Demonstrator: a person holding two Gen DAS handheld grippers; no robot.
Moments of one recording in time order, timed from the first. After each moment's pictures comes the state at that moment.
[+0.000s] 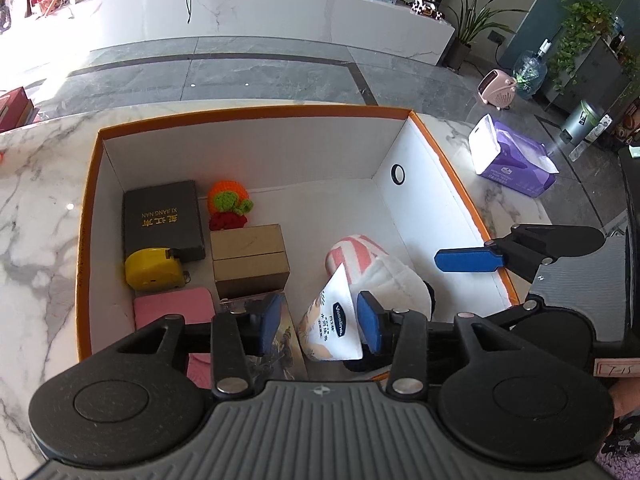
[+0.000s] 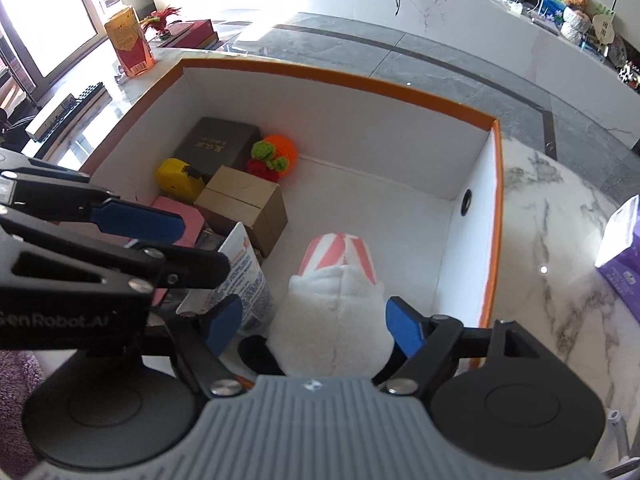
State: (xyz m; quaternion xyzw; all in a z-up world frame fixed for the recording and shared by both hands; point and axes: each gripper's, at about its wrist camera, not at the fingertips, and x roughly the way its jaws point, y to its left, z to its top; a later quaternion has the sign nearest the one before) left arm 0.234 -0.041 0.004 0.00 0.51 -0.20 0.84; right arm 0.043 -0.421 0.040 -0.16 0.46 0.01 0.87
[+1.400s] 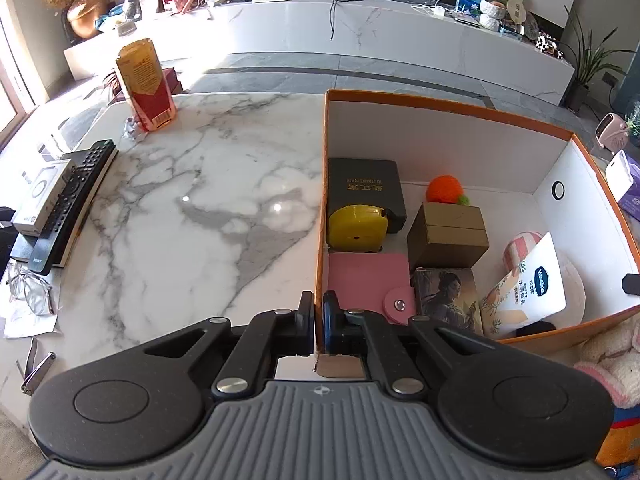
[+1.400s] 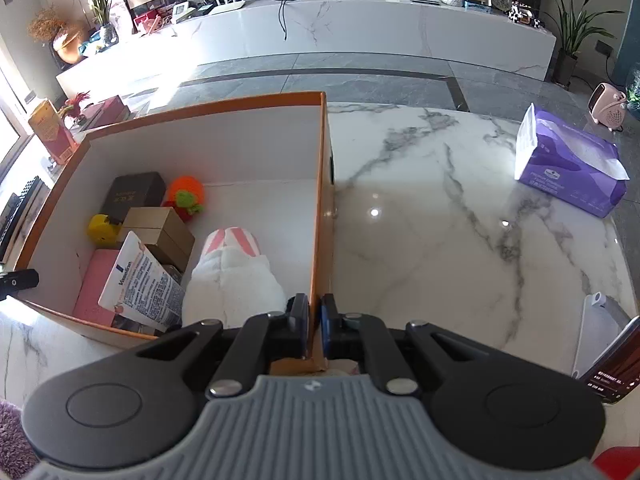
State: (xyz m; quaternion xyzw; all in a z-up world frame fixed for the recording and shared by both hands) left arm 0.200 0.083 -0.007 0.01 0.48 -0.01 0.88; right arm -0.009 -0.453 0.050 -0.07 0.41 -0.07 0.91
